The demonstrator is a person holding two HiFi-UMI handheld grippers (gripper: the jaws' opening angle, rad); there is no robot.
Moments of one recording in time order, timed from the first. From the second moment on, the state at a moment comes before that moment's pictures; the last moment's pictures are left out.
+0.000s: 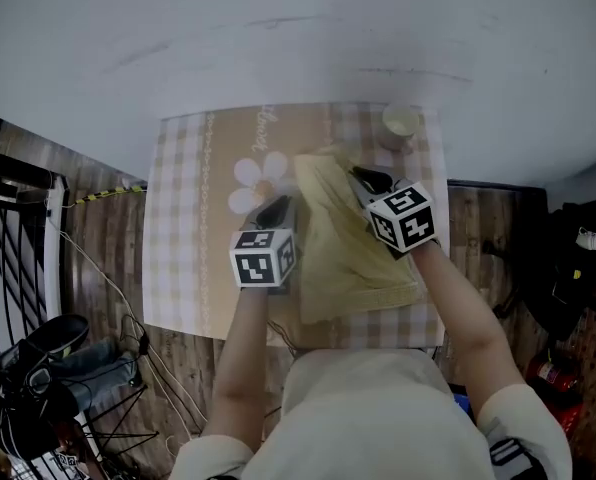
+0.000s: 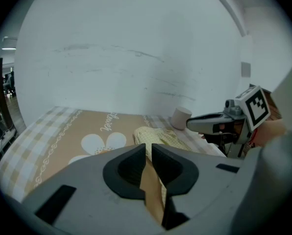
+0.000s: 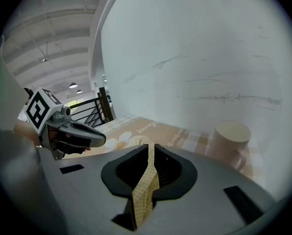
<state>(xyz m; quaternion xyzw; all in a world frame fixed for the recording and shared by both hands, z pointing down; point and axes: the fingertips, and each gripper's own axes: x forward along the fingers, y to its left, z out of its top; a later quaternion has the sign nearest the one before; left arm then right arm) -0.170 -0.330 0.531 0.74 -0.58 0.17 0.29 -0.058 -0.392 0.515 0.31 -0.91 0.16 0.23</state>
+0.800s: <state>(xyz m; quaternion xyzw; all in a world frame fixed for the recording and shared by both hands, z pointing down) -0.163 -0.393 0.578 0.75 -0.53 0.13 0.36 -0.054 -0.452 0.585 0.29 -0.87 0.15 0.37</state>
